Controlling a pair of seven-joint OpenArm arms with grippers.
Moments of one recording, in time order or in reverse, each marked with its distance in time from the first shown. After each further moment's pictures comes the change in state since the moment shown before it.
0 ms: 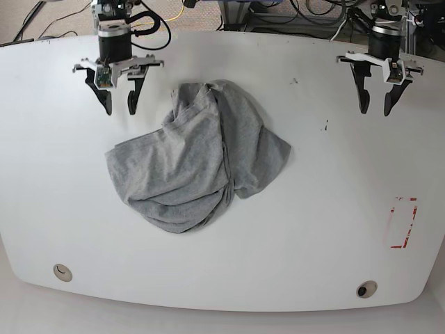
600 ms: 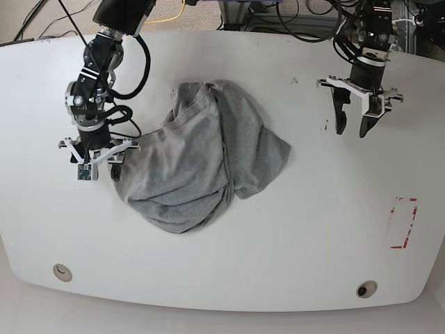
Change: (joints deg) left arm -9.7 0.0 6.2 0.1 0.0 -0.1 16.6; right arm 35.6 3.3 10.9 -19.2 0.0 10.5 -27.4
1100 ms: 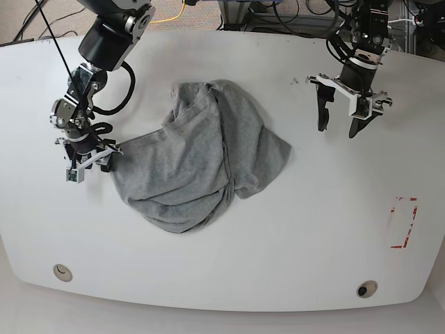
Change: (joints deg) left arm -0.8 -1.9 4.1 0.0 -0.2 -0.2 2.1; right arm 9.5 4.5 9.0 -21.9 -0.2 7.3 -3.8
